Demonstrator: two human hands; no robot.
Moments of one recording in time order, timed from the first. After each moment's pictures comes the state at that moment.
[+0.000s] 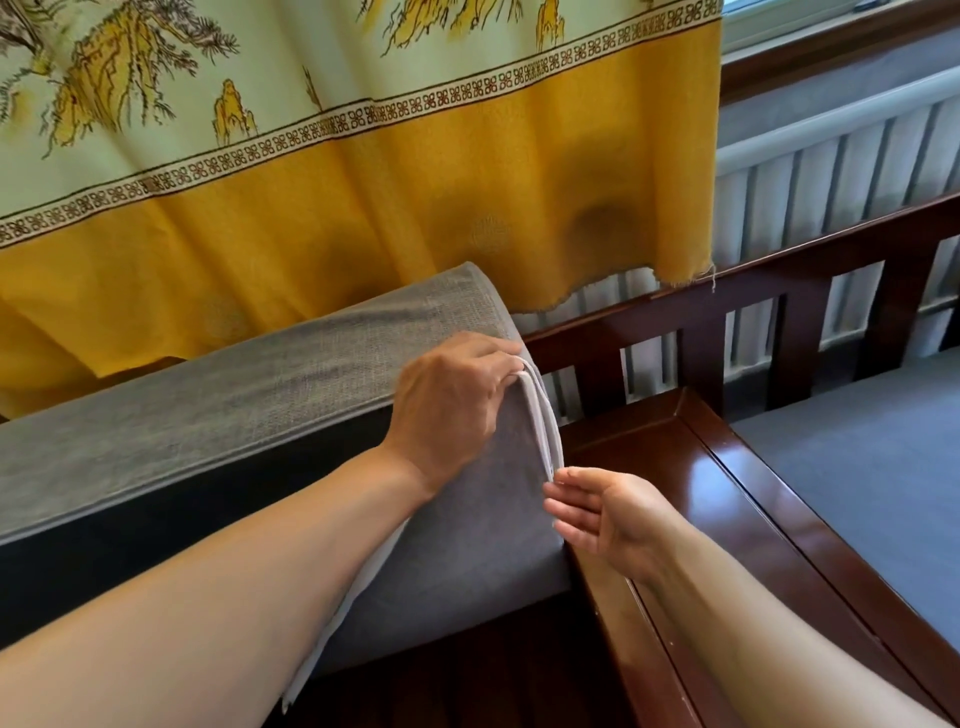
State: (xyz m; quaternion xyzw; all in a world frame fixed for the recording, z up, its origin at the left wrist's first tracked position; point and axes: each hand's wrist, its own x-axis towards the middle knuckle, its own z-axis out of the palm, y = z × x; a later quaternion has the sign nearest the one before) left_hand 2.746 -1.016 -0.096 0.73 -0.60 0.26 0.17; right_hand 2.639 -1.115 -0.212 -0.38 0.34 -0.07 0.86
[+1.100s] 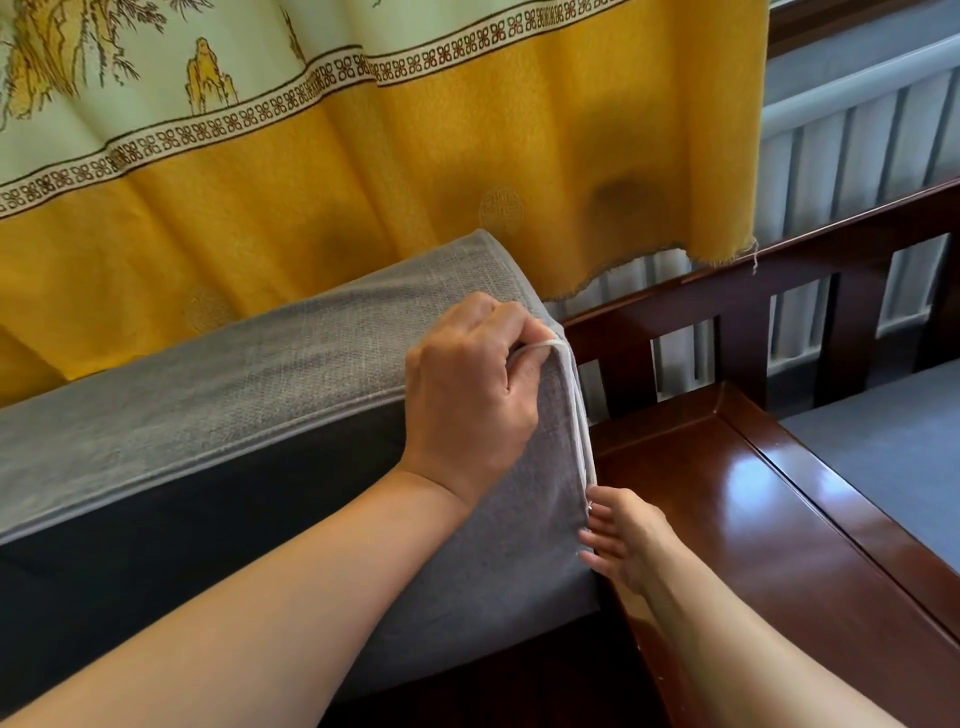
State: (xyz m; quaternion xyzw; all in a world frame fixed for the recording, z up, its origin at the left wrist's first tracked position) left_hand 2.758 -1.030 -0.124 0.72 -0.54 0.32 0.30; right_hand 2.711 -1.138 -0.317 -0.37 0.46 -0.09 0.80
